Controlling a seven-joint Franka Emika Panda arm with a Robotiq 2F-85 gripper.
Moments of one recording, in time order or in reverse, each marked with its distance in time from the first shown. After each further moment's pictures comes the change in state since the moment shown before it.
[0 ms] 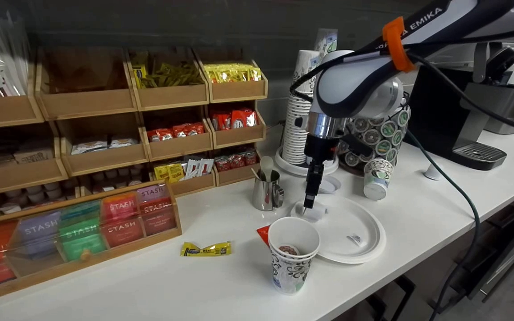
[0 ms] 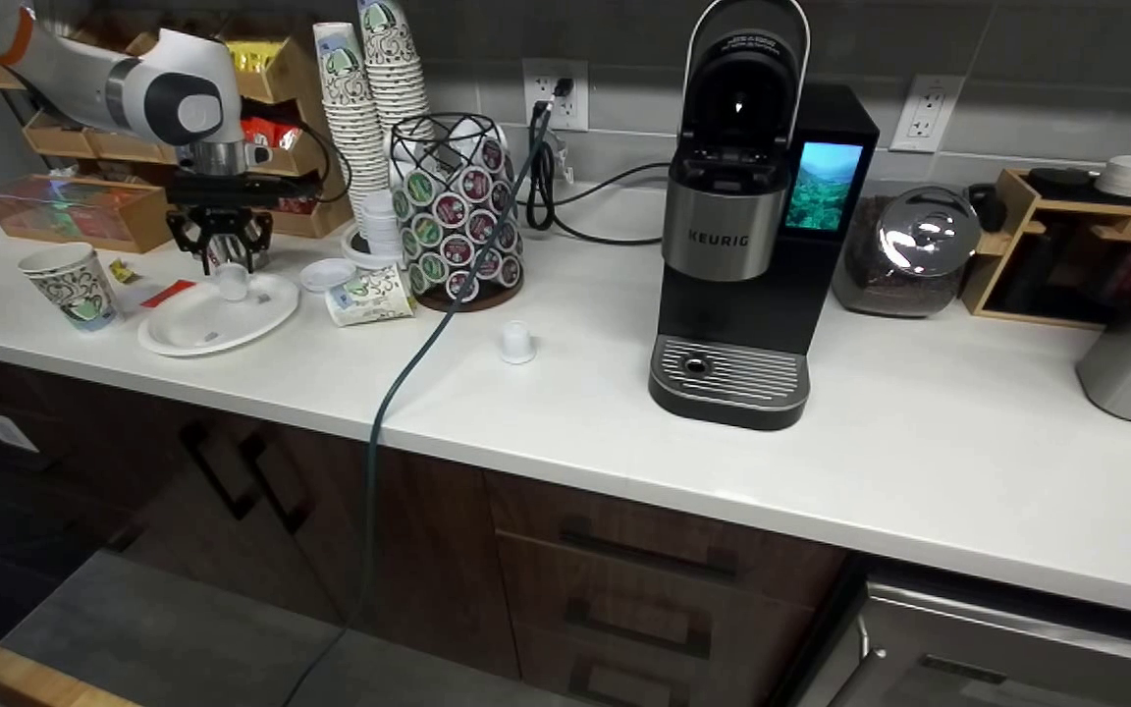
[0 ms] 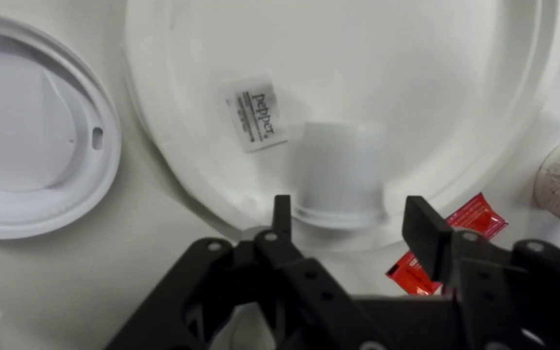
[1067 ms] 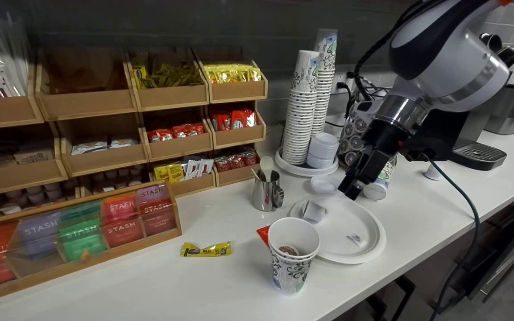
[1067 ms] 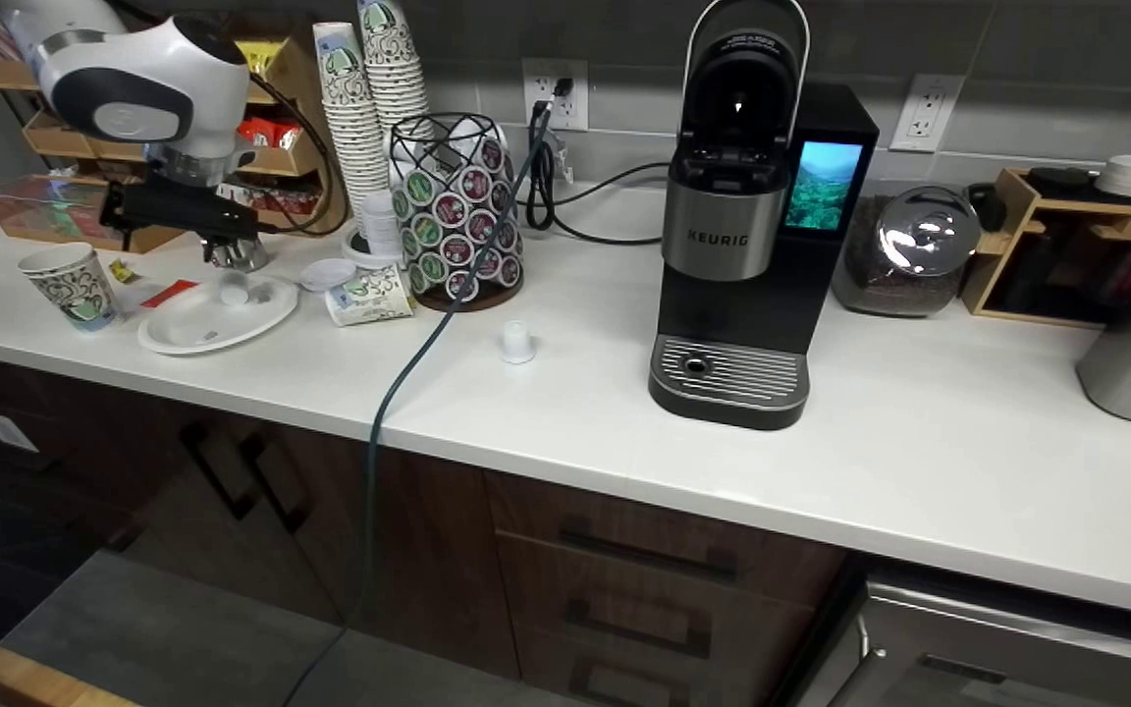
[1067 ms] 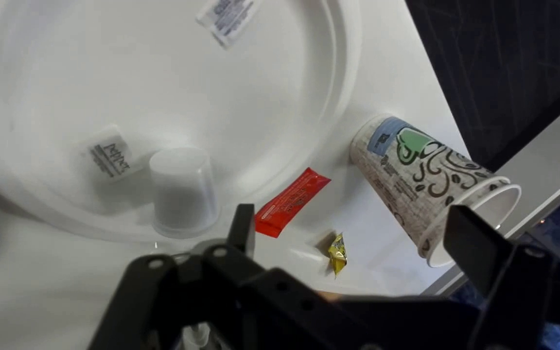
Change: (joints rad) arm -0.265 -0.367 0.136 -0.497 0.651 0.073 -0.556
